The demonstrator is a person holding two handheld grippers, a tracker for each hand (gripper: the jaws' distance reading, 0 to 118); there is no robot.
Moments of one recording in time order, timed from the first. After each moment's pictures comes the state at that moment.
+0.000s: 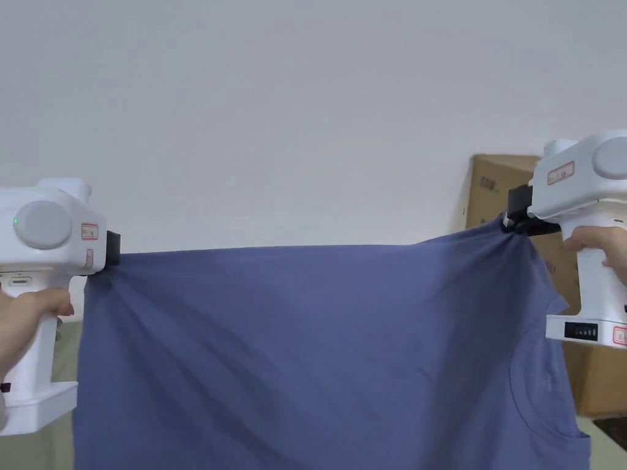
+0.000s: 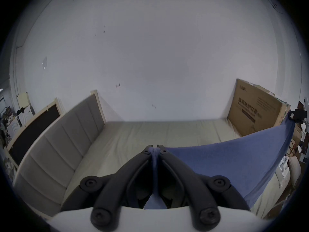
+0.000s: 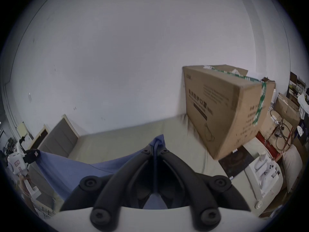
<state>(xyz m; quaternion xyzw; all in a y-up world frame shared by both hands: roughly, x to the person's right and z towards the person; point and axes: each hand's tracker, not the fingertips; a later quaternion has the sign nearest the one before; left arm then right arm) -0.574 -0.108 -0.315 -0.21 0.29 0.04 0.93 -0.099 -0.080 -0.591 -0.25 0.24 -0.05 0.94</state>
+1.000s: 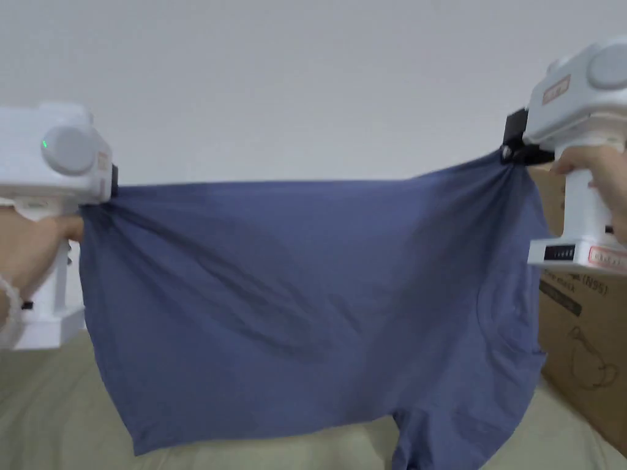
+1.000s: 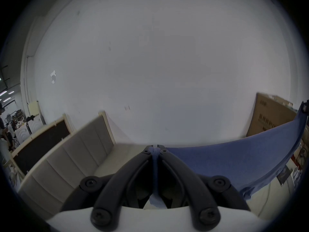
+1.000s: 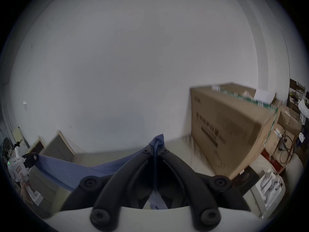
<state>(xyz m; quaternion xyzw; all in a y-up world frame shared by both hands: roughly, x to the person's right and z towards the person) -0.643 -0.114 -0.423 -0.17 0.35 0.01 0.92 -0.200 -0.063 -0.663 -0.22 0.22 -0.04 0.95</state>
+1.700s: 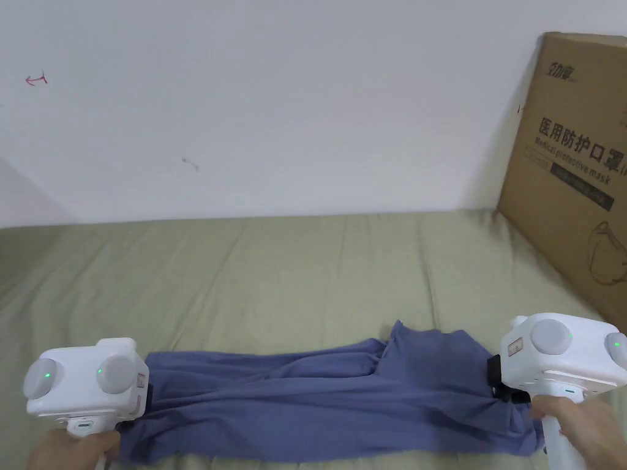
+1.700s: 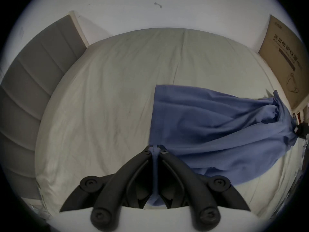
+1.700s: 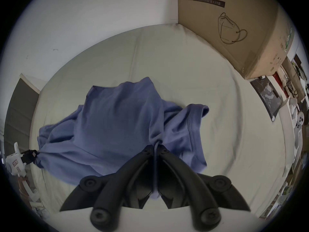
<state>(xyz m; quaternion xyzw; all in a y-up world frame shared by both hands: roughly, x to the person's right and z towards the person) -0.661 -0.484 -0.399 -0.48 0.28 0.13 0.82 -0.188 -0.459 -0.641 -0.52 0.15 0.03 0.84</state>
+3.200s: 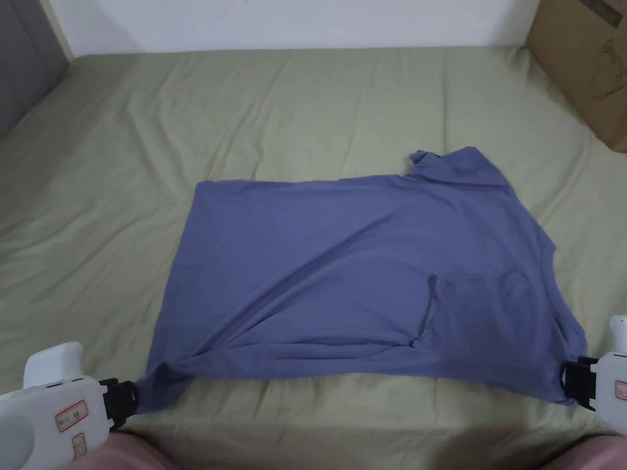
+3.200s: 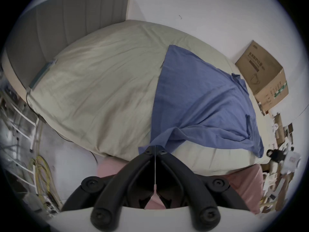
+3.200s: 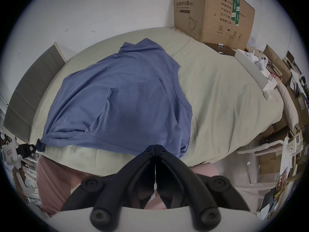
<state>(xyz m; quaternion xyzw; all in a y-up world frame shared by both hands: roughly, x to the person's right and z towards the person) -0.447 -0.464 0.064 -0.40 0.27 0.29 0.83 0.015 -0.447 -0.220 -0.48 0.20 0.05 0.85</state>
